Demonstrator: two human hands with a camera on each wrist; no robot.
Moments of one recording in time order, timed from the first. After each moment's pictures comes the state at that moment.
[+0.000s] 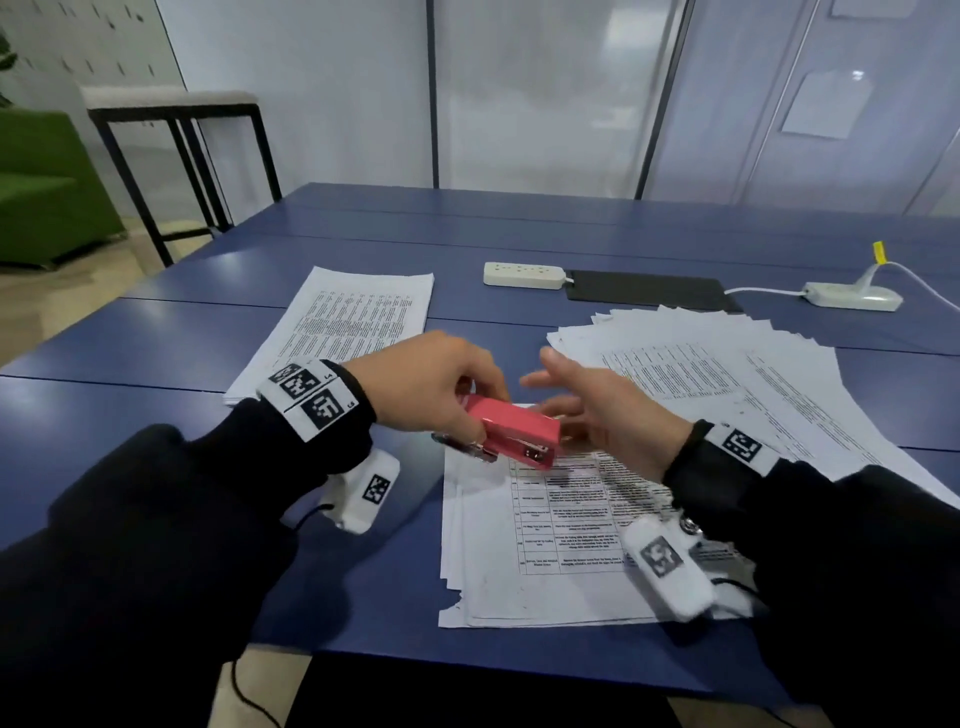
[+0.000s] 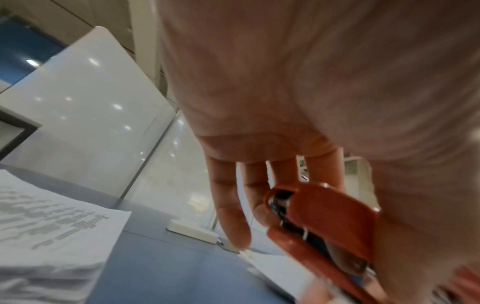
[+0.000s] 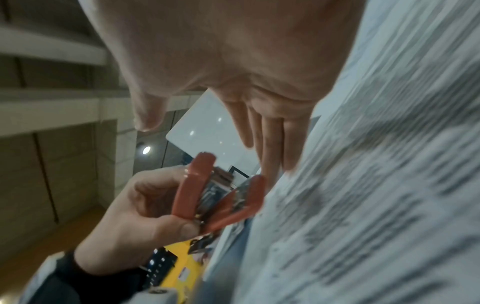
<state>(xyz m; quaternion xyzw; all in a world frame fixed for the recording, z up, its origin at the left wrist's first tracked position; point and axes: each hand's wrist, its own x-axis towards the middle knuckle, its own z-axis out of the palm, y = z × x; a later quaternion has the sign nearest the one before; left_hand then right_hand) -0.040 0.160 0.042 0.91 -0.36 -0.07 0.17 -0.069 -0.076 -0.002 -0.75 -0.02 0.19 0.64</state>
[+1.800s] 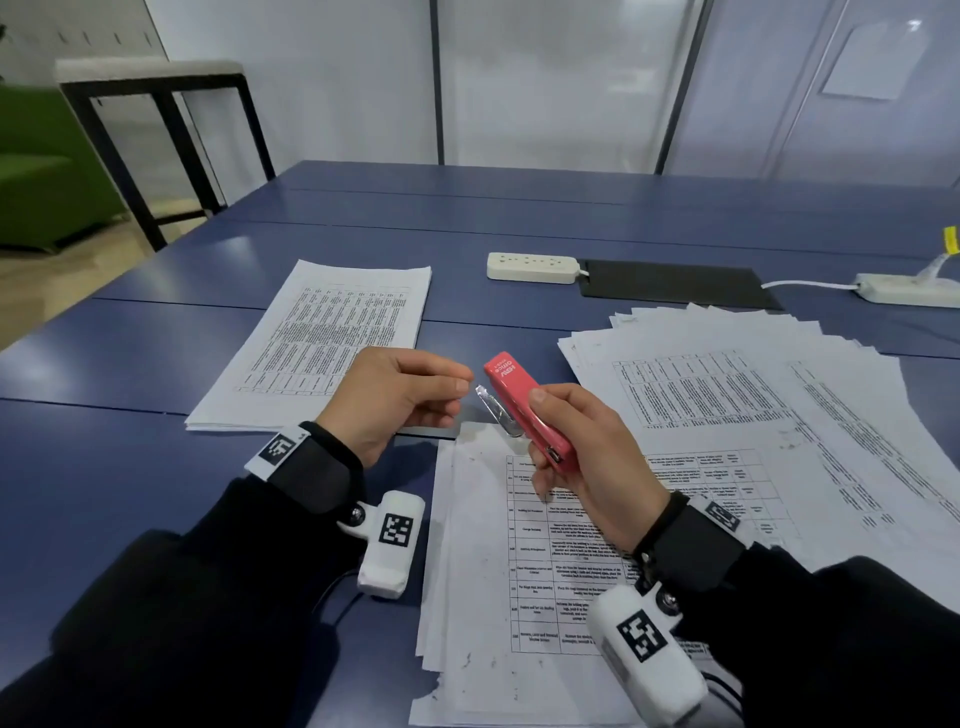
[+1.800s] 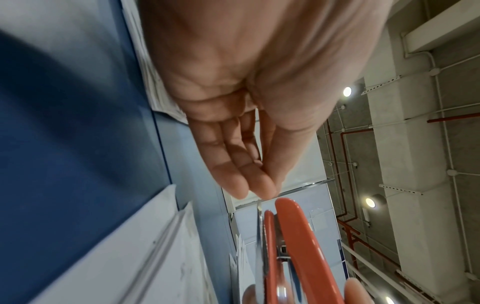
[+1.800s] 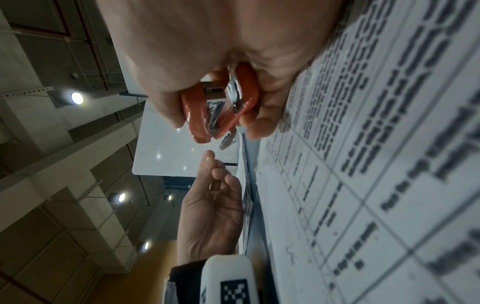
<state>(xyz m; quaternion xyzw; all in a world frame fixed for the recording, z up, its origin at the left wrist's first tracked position) 0.011 0.159 -0.019 0.70 0.00 -0.08 0.71 -0.038 -0.053 -0.055 -0.60 0.01 0.05 0.80</state>
